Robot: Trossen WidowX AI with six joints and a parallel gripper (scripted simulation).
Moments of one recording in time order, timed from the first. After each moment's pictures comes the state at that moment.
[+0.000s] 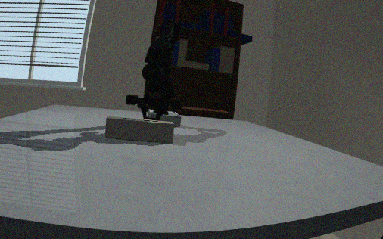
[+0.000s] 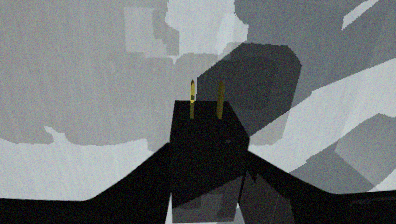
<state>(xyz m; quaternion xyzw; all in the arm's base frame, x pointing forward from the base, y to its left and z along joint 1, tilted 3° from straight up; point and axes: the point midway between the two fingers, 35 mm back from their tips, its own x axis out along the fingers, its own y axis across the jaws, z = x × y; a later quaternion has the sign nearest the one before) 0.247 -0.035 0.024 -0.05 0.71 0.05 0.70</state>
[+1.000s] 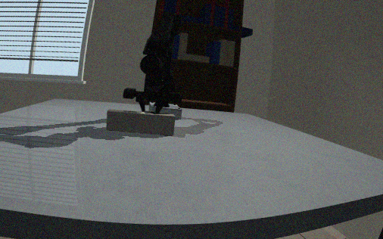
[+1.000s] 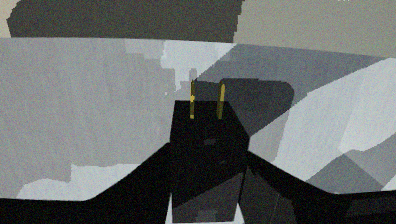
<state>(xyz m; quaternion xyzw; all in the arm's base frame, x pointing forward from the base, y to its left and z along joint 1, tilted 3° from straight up) 0.283 -0.040 0.025 -0.03 0.71 0.03 0.71</state>
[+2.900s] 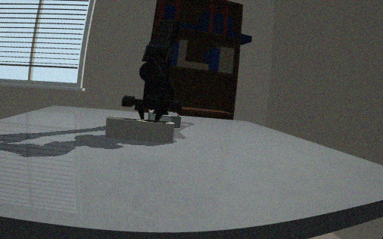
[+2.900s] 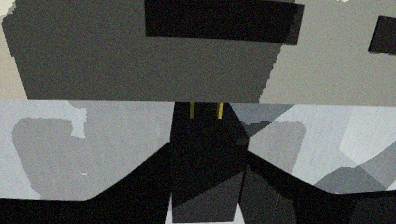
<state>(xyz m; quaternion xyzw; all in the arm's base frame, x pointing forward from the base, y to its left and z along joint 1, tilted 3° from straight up) 0.300 -0.039 0.025 -0.03 0.71 0.03 0.71</state>
